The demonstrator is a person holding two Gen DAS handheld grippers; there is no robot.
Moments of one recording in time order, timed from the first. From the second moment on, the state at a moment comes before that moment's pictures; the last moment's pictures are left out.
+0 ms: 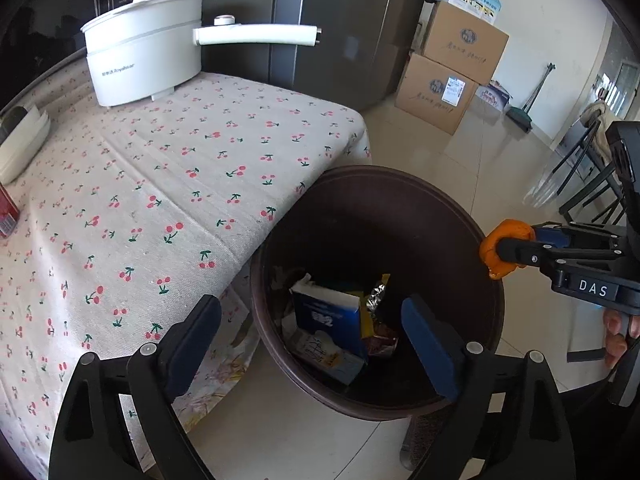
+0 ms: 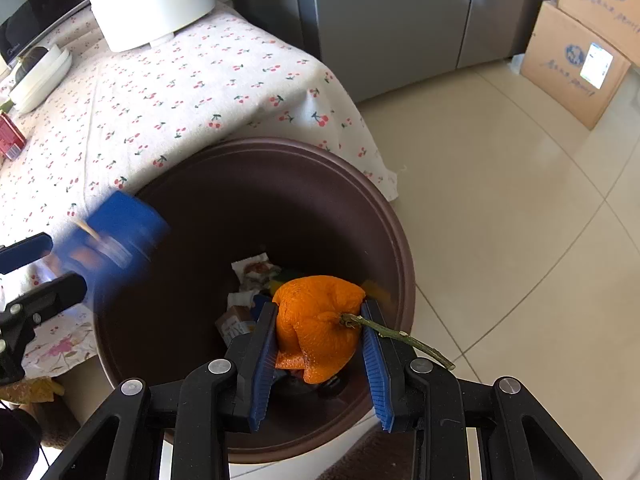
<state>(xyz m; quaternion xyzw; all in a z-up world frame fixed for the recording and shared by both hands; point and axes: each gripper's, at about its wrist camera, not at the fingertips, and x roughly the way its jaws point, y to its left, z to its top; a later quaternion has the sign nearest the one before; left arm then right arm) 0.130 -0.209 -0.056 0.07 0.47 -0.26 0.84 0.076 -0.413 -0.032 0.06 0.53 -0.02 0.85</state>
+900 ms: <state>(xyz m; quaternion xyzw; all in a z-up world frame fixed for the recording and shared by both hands) 0.152 -0.098 -0.038 0.02 0.49 -0.15 0.86 0.095 -0.388 -0.025 0.06 0.52 0.00 0.85</state>
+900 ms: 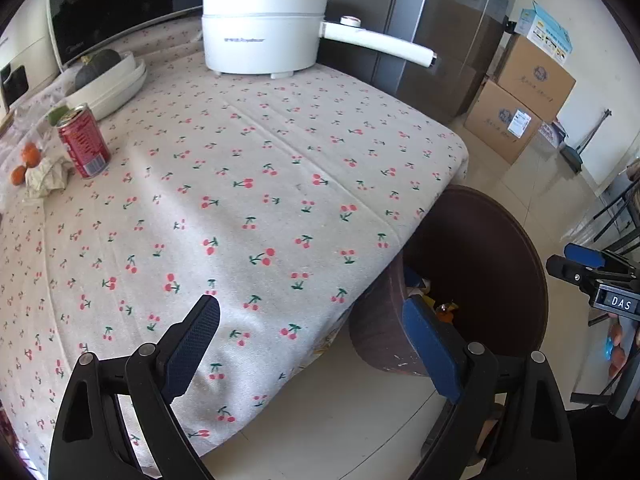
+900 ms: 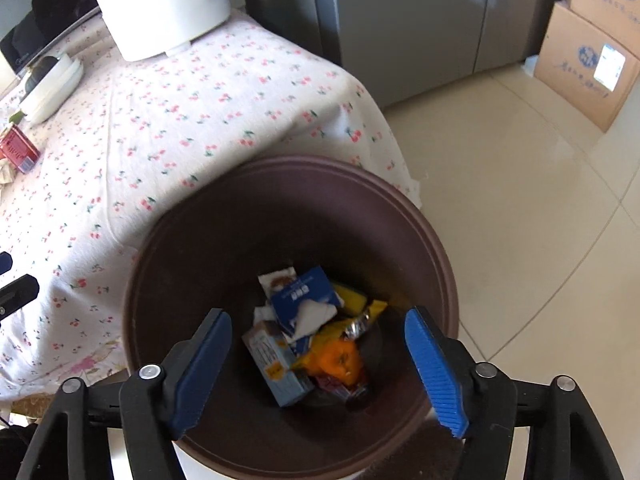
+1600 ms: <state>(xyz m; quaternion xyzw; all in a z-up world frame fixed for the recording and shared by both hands) 0.150 0.033 -0.027 -0.06 0.50 -0.05 0.86 0.128 -0.303 -0.008 0.04 0.51 0.04 0.86</state>
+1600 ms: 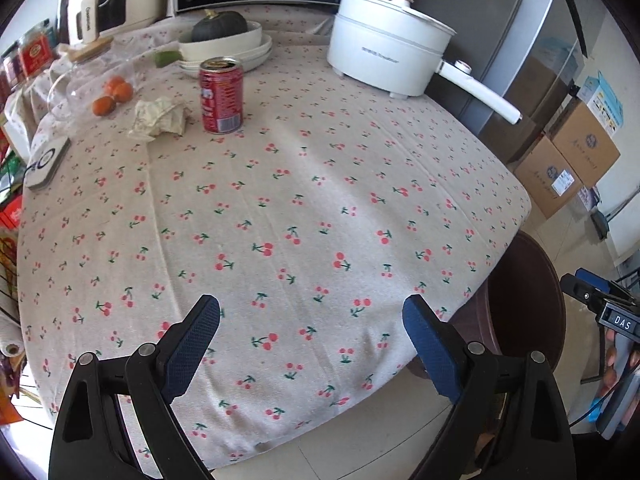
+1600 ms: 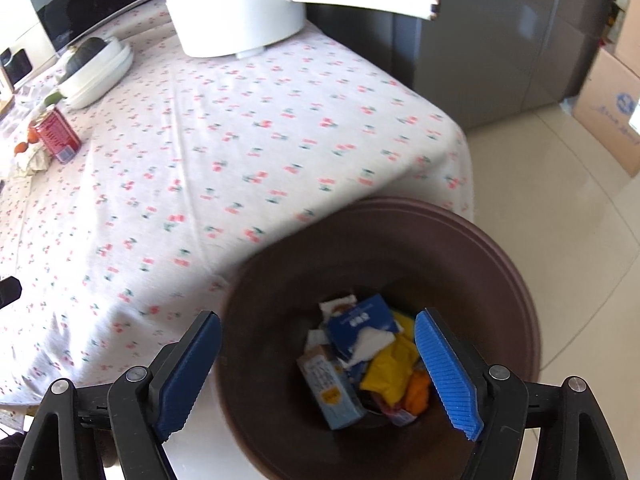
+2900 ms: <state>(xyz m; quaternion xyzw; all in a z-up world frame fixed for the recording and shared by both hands) 0.156 0.220 -0.038 -0.09 0.49 0.13 0.85 0.277 -0.015 -0.014 -0.02 0.47 0.14 0.87</state>
